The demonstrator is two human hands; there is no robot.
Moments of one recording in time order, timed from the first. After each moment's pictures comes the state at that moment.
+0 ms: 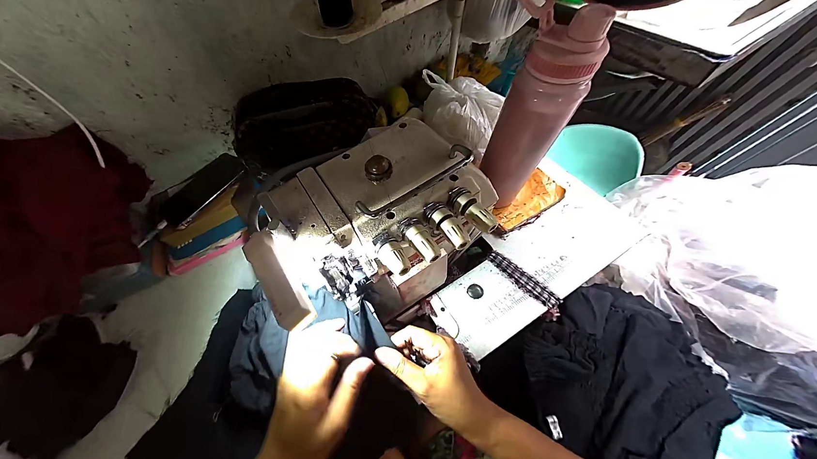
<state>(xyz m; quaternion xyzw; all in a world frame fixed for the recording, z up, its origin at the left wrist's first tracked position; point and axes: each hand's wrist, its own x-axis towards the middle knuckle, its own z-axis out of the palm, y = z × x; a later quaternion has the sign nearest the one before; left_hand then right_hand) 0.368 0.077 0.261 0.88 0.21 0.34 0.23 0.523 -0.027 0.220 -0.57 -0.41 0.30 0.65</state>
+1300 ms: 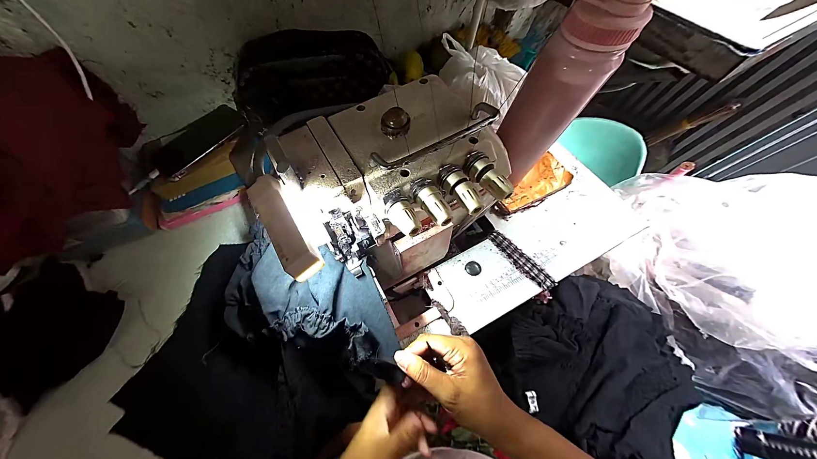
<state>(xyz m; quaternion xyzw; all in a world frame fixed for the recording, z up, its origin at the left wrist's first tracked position) 0.361 -0.035 0.213 0.57 0.25 0.18 0.76 0.525 -0.072 0.225 -0.55 -0.44 0.37 0.61</state>
